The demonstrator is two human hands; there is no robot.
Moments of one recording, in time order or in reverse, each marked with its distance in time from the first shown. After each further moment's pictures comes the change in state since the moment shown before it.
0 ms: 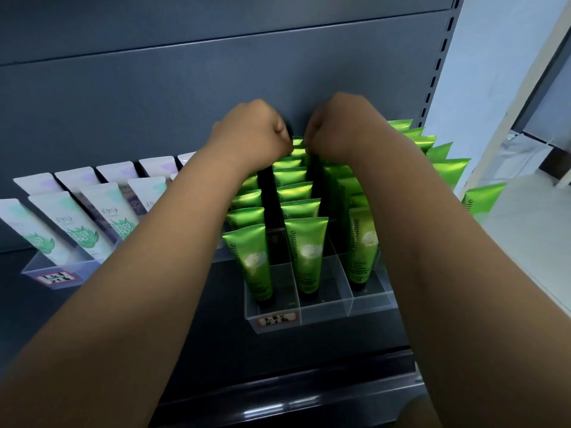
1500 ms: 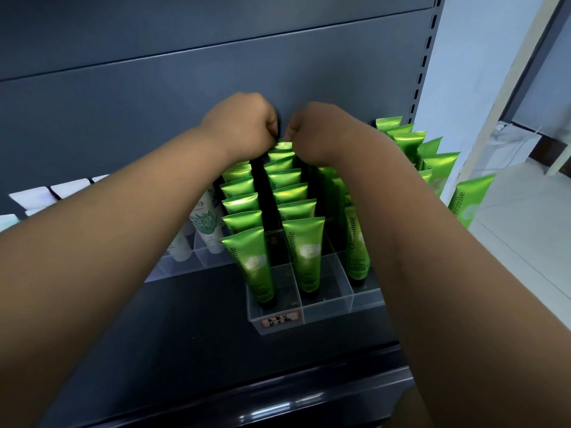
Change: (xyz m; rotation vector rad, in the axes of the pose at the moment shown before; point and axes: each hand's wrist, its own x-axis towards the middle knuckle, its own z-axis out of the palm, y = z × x) left_hand 0.024 -0.007 -0.012 0.252 -0.045 0.210; right_hand -0.019 -0.020 -0.008 0.057 -0.112 -0.049
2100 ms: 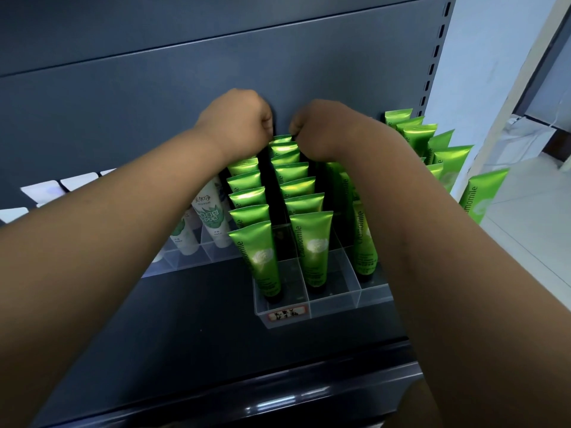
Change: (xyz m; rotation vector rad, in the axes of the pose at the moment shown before) left_hand -0.008 -0.015 0.005 0.032 0.071 0.021; right_hand 0.000 -0.002 0.005 -0.046 -0.032 -0.071
